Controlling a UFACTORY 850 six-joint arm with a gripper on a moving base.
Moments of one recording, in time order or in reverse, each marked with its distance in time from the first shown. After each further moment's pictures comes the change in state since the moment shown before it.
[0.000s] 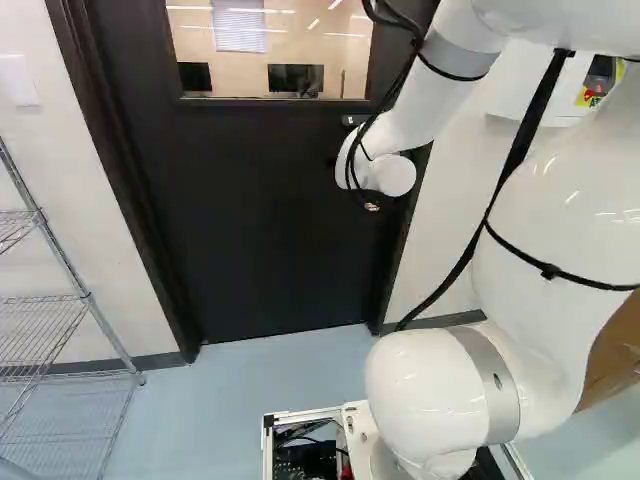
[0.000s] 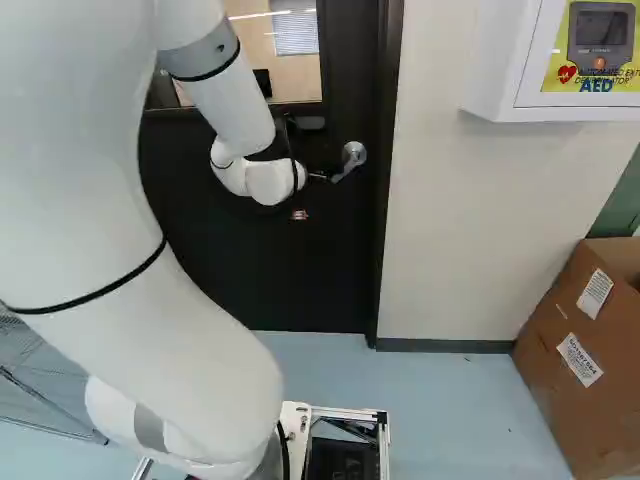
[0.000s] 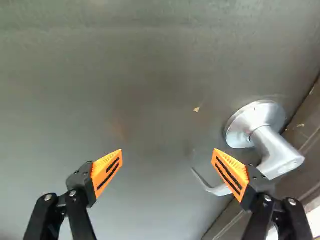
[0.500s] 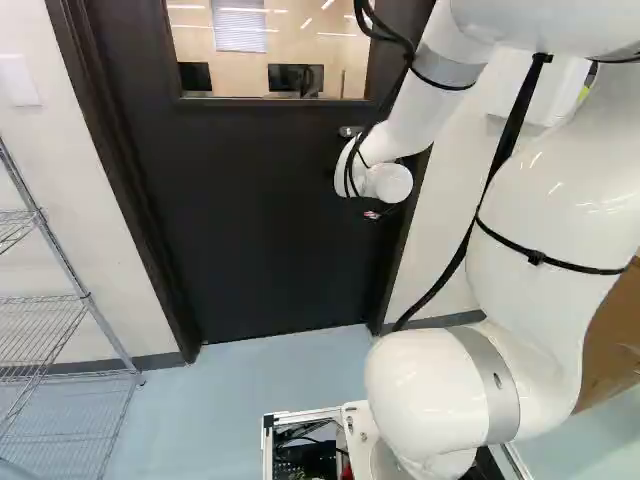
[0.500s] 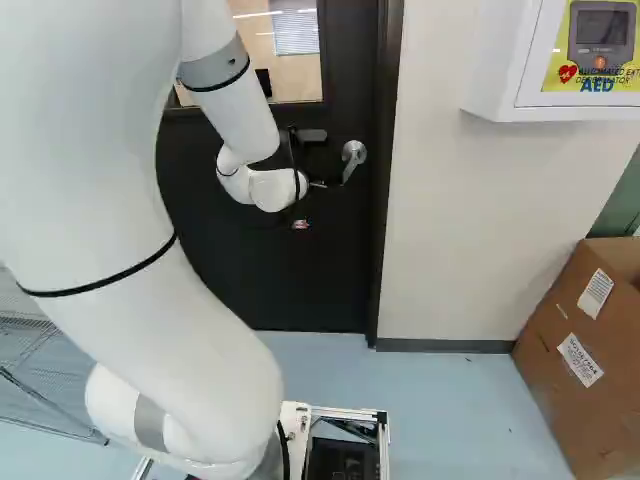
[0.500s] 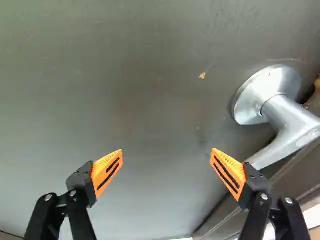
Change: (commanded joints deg) arm 0.0 -3.1 0.2 0.0 0.0 0.0
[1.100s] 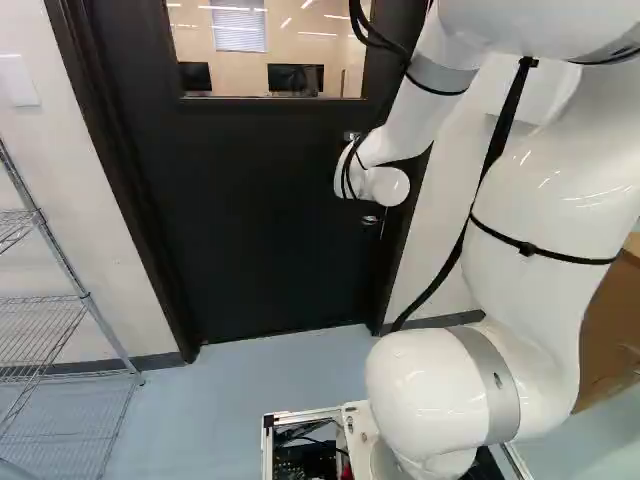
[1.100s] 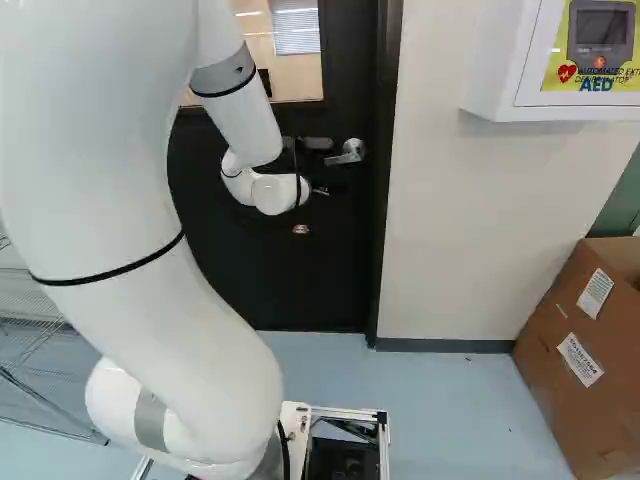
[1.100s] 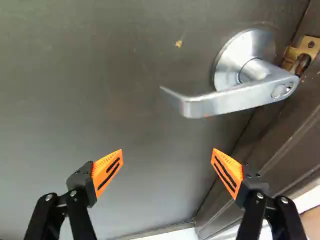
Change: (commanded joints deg) arm 0.0 -2.0 -0.8 6.5 -0.7 0.0
